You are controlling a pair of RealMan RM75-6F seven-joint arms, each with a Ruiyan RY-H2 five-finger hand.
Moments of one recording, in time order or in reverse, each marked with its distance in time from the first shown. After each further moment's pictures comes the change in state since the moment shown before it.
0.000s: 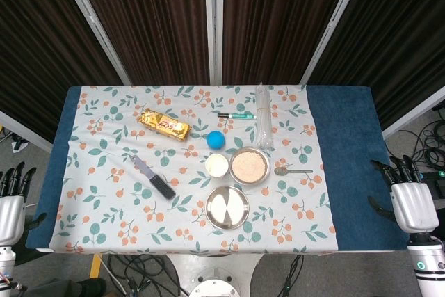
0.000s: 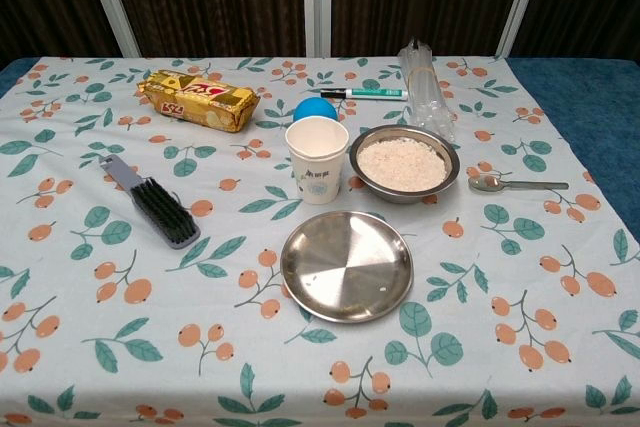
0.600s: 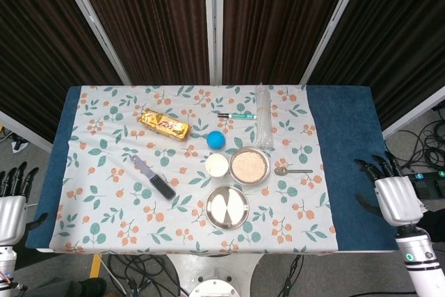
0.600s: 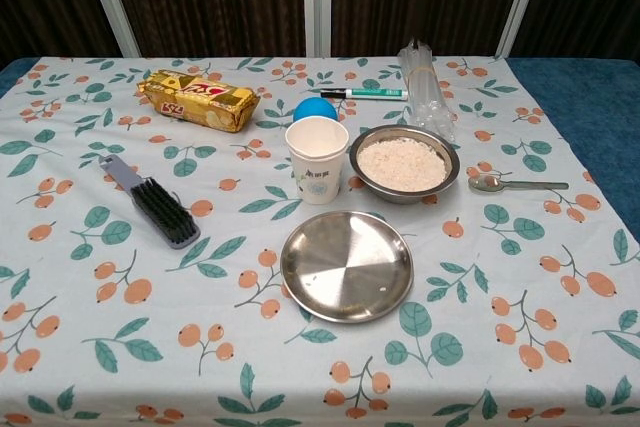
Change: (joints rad) left arm 0.001 -0.008 0.002 0.021 0.018 -0.004 -0.024; right arm 0.073 -0.012 0.005 0.005 -0.007 -0.108 -0.031
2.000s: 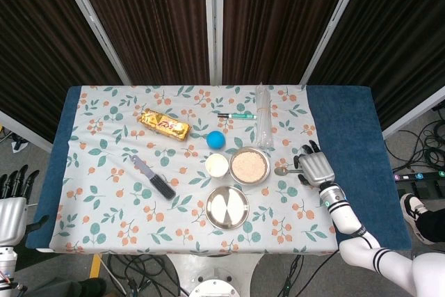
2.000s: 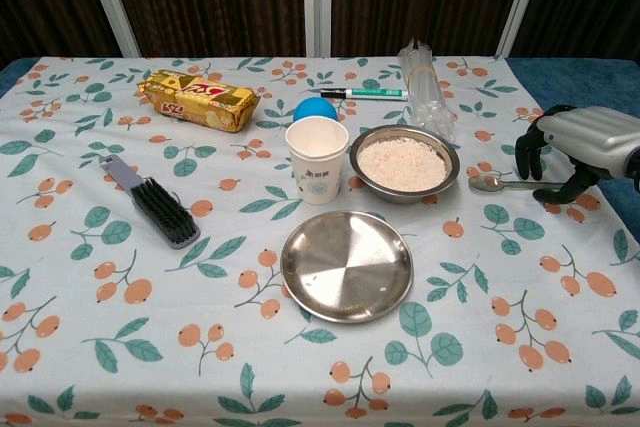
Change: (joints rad) left arm 0.004 -0.013 0.001 0.031 -0.017 -0.031 -0.040; right arm 0.384 -0.578 0.036 0.671 0.200 -0.491 -0.064
